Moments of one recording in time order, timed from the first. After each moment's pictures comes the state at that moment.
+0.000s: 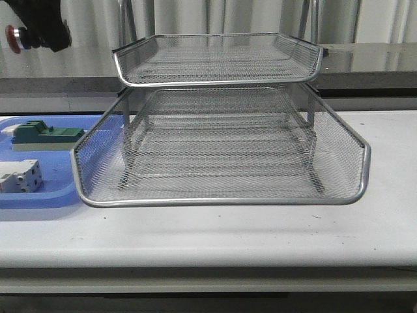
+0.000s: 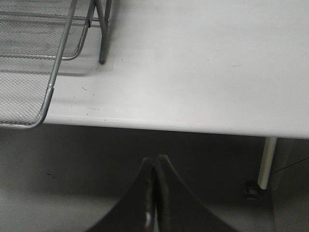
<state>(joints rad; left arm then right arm) -0.16 1.95 -2.00 -0.07 1.25 0.74 0.08 0.48 -0.75 -0.04 1.04 0.07</state>
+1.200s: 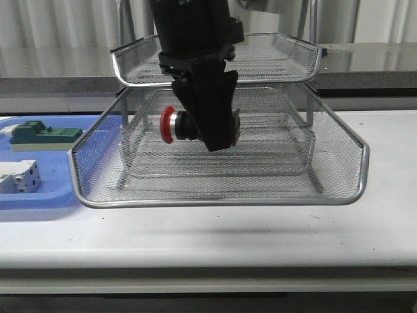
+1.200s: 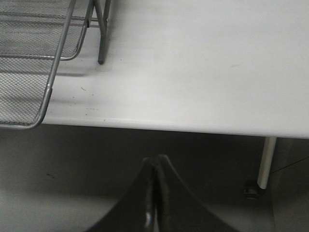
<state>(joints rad) -0.73 1.98 -1.78 -0.10 1.24 0.71 0.08 0.48 -0.75 -0.04 1.04 0.07</state>
